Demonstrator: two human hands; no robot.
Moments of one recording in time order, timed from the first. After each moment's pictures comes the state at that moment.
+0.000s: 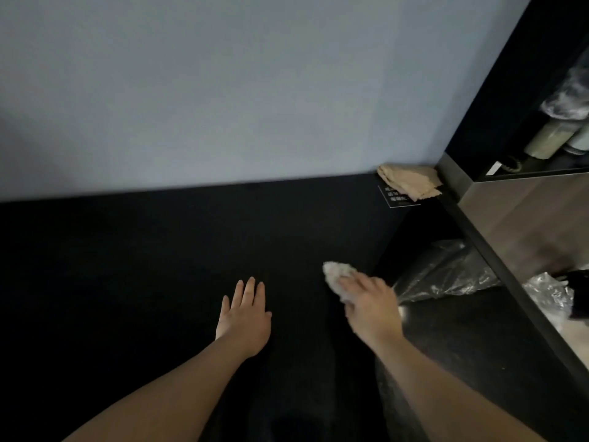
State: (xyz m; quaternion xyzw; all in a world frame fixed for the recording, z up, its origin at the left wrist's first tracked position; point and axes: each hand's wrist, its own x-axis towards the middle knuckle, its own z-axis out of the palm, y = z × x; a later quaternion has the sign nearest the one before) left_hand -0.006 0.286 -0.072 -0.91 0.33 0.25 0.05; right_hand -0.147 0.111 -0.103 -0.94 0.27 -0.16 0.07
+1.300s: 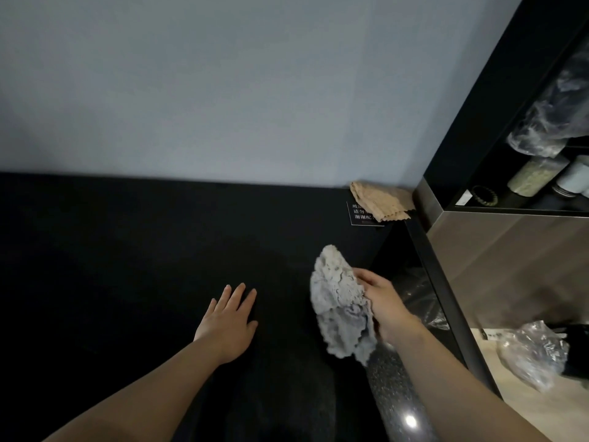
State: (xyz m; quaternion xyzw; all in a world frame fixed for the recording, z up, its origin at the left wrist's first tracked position) left_hand -0.078 0.206 -0.073 -0.91 0.32 0.26 0.01; right_hand -0.198 -0.012 -0.026 -0.59 0.37 -0.07 0.72
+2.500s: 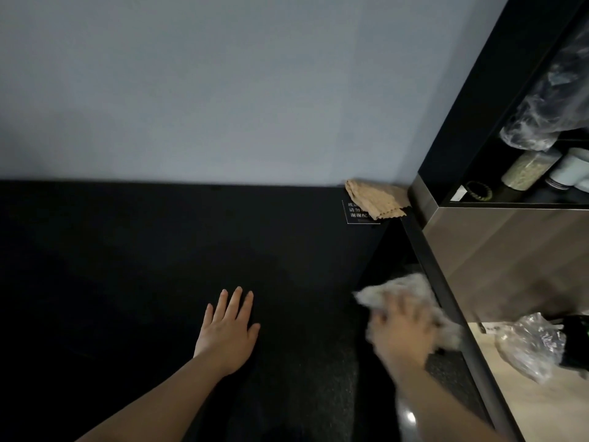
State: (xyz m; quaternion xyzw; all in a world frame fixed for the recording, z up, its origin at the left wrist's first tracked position) left_hand -0.088 0.206 -0.086 -0.92 0.31 0.23 0.01; right_hand -0.246 -0.022 -0.102 -0.88 0.46 -0.06 0.07
